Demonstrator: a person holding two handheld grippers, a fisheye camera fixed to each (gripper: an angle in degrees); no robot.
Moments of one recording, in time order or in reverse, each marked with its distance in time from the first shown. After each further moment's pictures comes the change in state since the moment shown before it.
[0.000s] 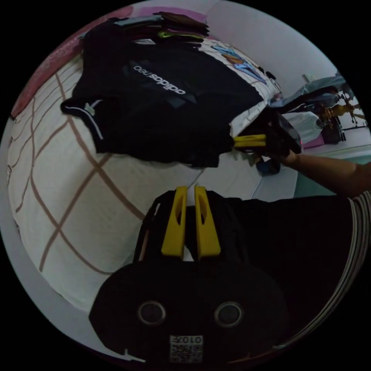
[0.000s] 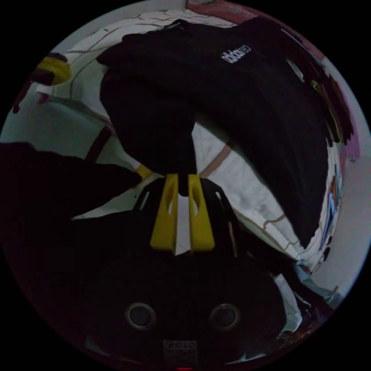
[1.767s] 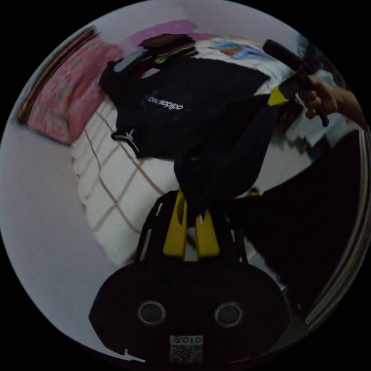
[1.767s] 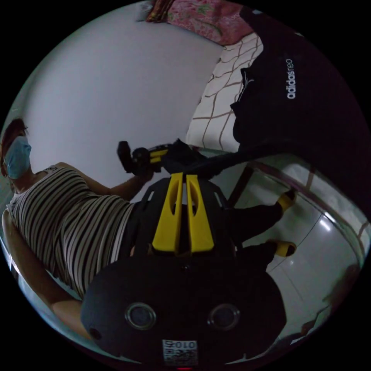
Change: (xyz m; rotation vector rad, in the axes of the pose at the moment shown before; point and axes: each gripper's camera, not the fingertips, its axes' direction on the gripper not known) left arm 0.385 0.004 0.029 -0.020 -0.604 0.116; right arm 0.174 0.212 -0.119 0.283 -1.245 -0.085
